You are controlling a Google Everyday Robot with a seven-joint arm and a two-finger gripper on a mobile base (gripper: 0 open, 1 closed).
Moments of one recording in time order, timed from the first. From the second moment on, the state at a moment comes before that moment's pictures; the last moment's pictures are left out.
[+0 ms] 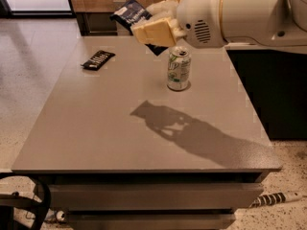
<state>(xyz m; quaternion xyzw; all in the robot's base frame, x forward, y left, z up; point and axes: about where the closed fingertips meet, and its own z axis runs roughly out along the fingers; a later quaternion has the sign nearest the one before) 0.518 -0.001 1.055 -0.45 0.67 0.21 0.55</state>
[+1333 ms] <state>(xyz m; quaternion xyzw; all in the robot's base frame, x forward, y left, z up) 0.645 0.073 0.987 -0.51 0.71 0.16 0.46</state>
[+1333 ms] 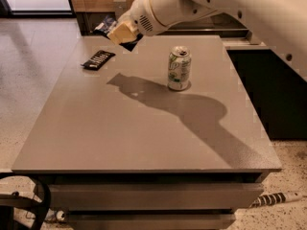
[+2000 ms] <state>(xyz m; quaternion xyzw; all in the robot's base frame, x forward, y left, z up) 0.664 0.121 0.919 -0.51 0.73 0.16 0.43</state>
